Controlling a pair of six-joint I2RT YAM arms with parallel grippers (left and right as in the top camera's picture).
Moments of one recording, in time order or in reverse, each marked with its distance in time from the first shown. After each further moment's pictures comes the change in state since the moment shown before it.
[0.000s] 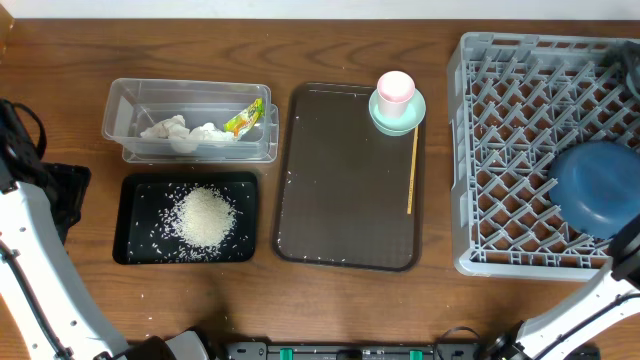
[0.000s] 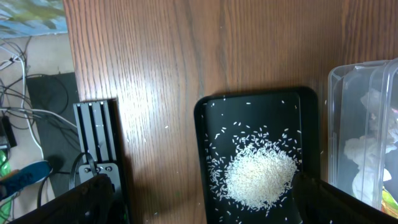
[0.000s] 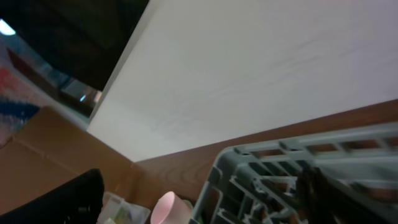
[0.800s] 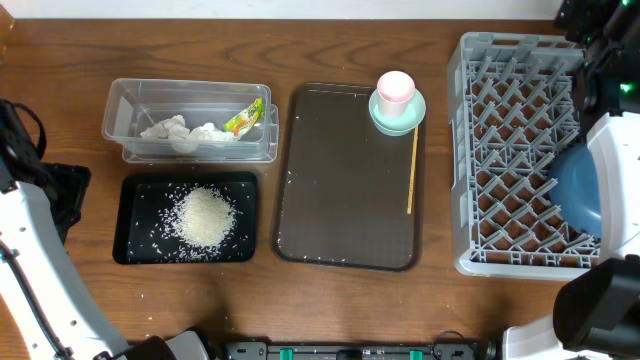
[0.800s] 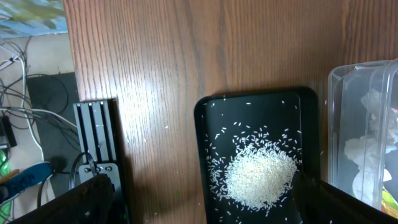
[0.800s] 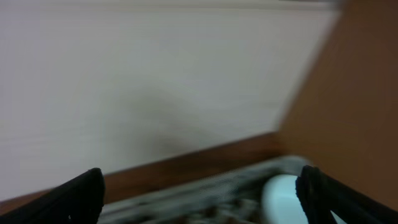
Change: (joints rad) left arm 0.001 0.000 0.000 0.000 0.000 0.000; right arm 0.509 -0.467 0.034 -0.813 1.603 -0.949
